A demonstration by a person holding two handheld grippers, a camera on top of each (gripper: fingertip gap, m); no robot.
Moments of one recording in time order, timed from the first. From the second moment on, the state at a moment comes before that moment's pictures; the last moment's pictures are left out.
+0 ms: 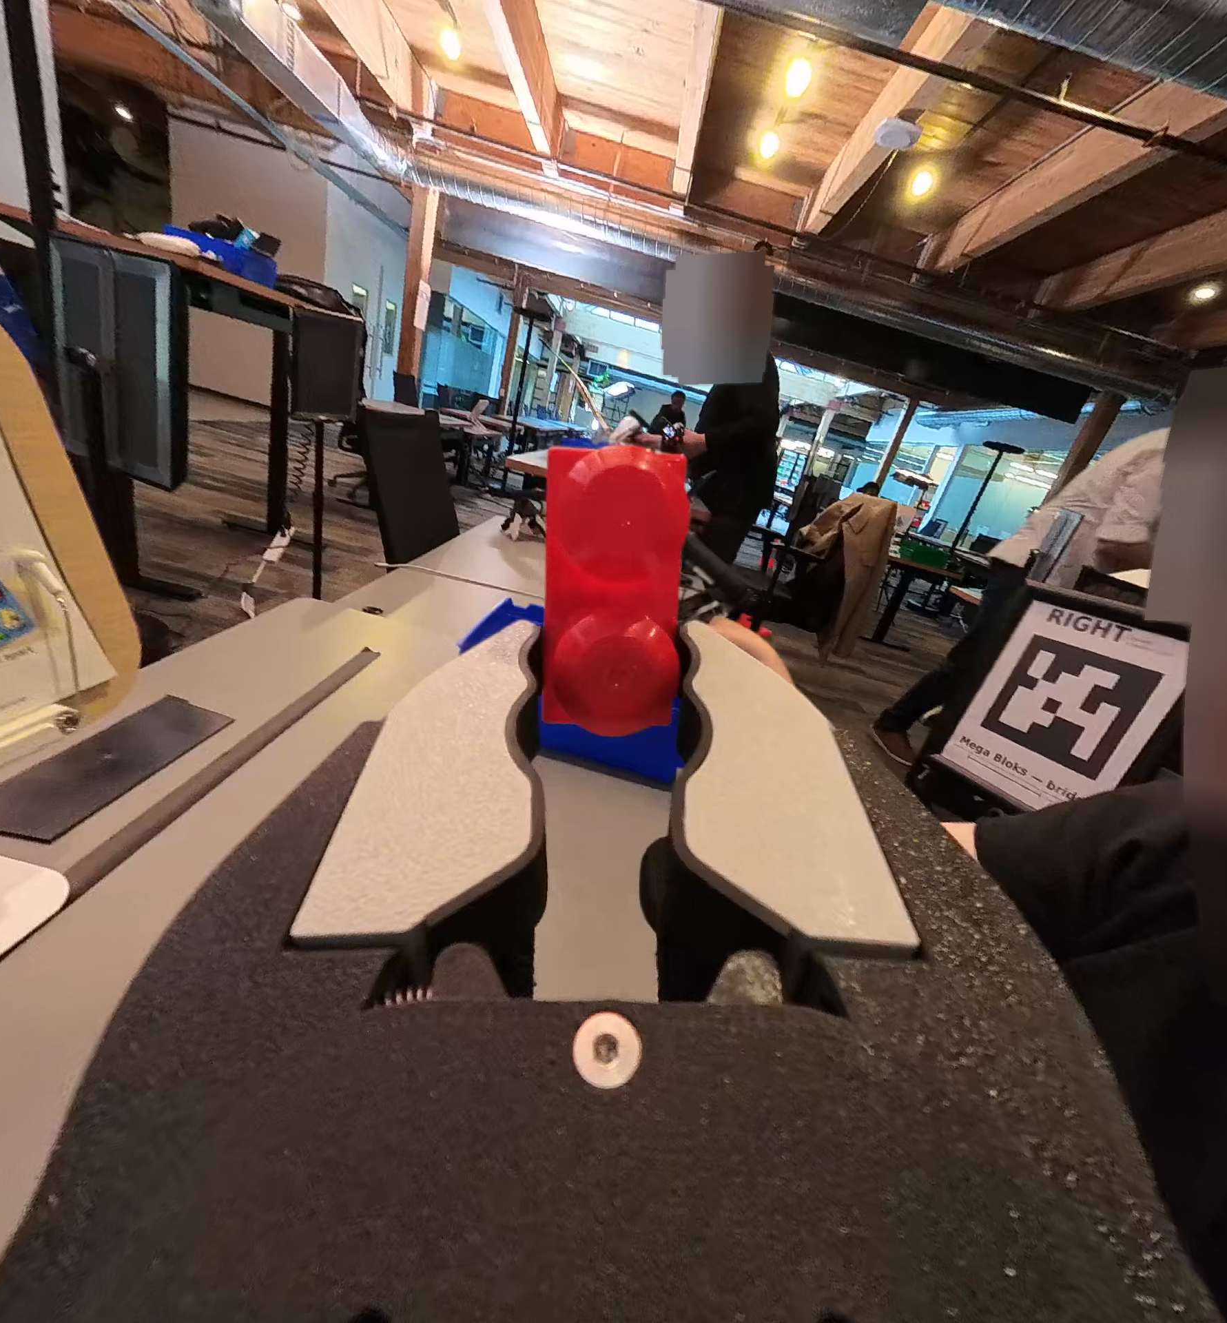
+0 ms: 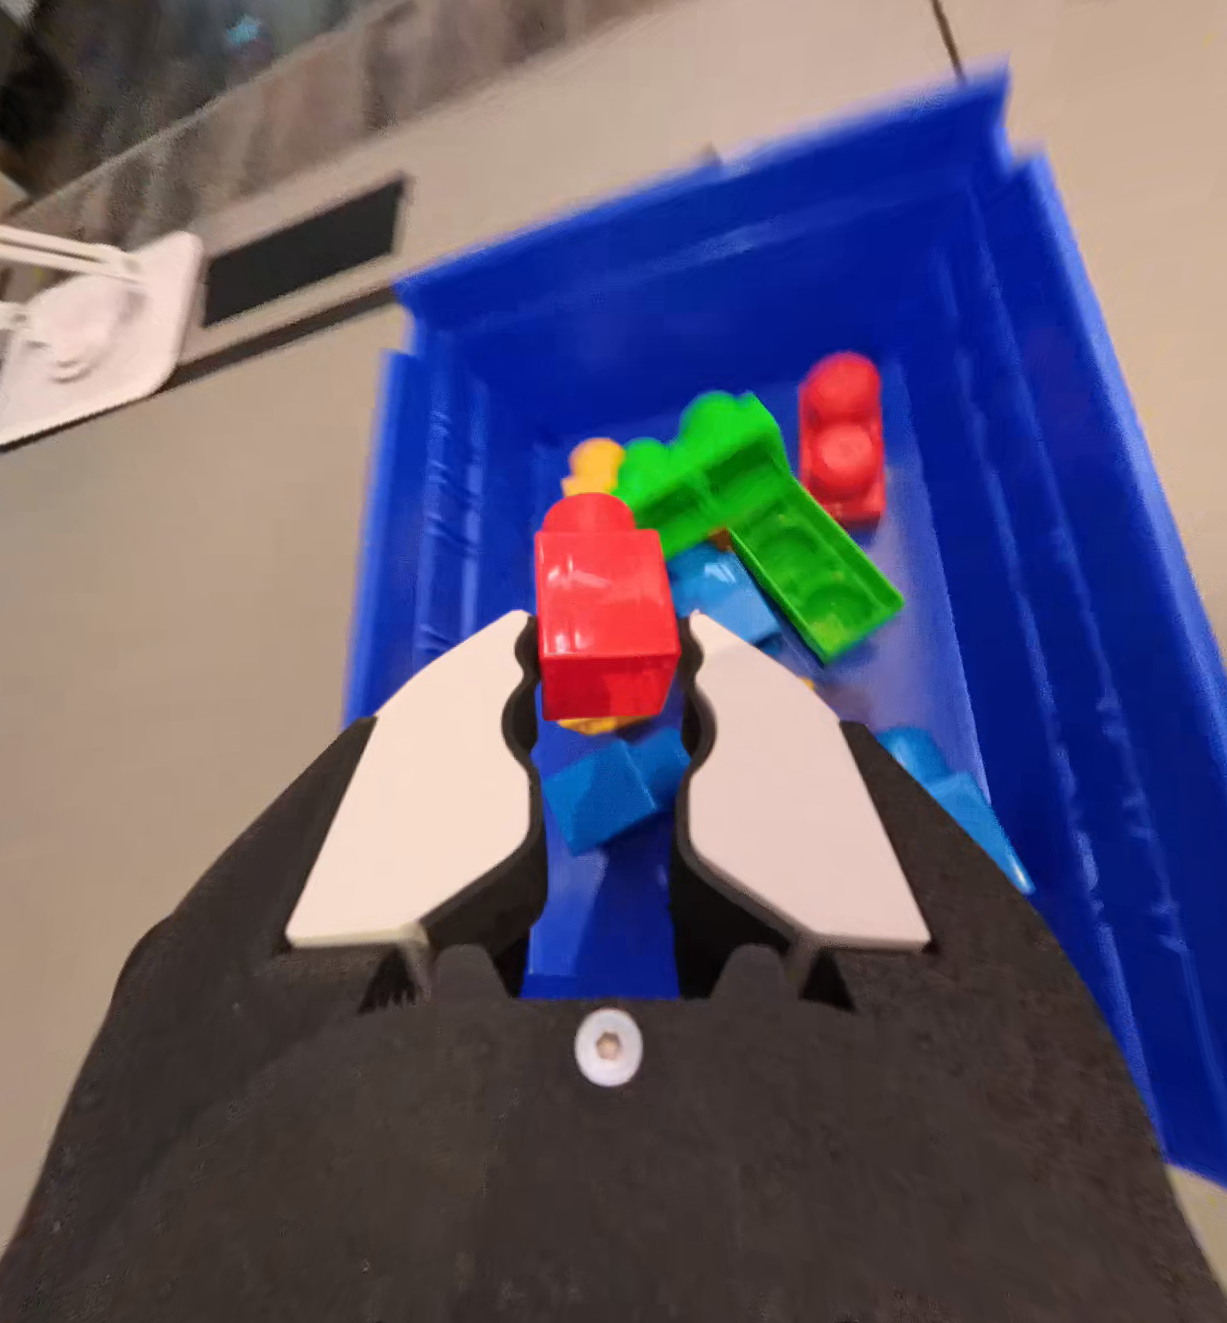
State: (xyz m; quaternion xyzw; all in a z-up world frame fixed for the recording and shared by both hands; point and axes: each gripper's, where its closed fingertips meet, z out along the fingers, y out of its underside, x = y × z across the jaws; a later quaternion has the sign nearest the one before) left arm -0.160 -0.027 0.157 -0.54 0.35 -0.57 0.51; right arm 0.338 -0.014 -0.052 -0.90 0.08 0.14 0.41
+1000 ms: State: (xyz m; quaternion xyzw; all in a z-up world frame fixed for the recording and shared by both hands) left arm -0.061 -0.062 0.061 -0.61 0.51 -0.50 0.36; right arm -0.048 -0.045 0.091 -0.65 -0.51 0.37 0.42
